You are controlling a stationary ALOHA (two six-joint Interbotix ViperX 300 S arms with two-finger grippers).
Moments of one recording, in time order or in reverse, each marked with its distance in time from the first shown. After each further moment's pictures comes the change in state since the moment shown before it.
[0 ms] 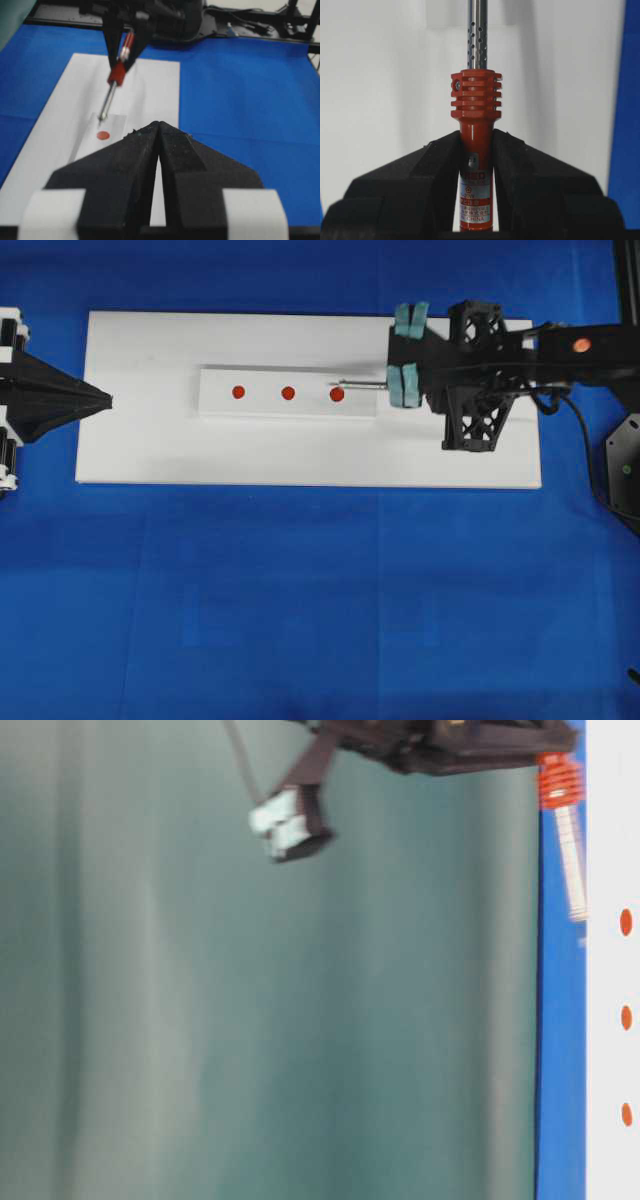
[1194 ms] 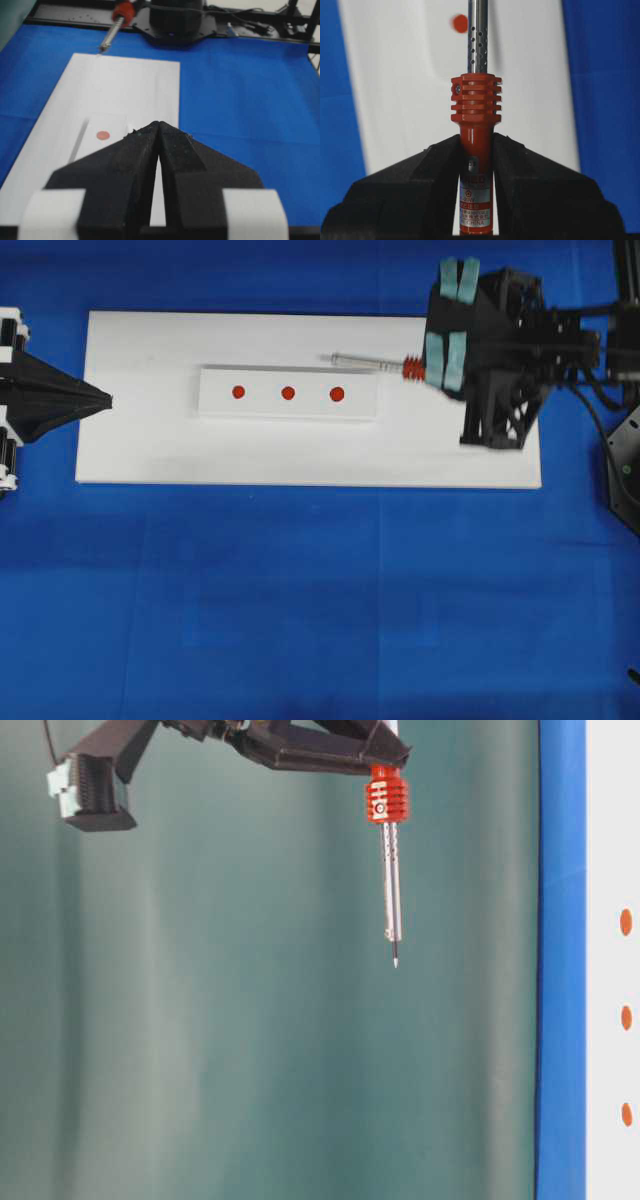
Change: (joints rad) left arm 0.000 0.000 0.000 0.000 0.000 0.000; right arm 0.110 -0.169 -0.120 -0.025 0.179 0.120
